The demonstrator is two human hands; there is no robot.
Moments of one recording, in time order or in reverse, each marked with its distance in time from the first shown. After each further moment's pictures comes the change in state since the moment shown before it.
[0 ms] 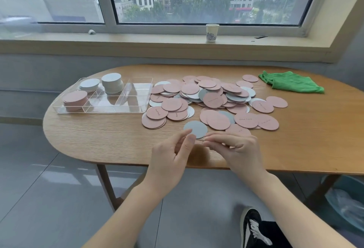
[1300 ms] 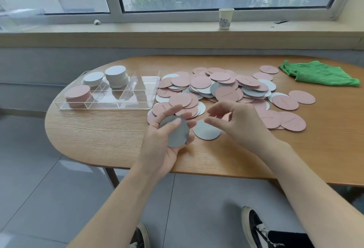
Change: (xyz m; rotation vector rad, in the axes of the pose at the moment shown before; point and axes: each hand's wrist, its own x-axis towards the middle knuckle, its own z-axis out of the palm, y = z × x) left_hand 0.051 -0.006 -0.015 -1.074 0.014 -0.489; right_hand 0.076 0.020 0.015 -0.130 -0.318 0.273
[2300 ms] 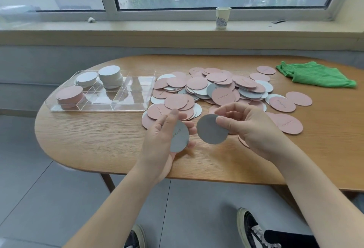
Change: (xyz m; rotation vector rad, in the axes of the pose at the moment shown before) left_hand 0.006 -0.006 0.010 0.199 0.057 0.023; right_hand -0.007 0.012 -0.019 0.659 -0.126 0.293
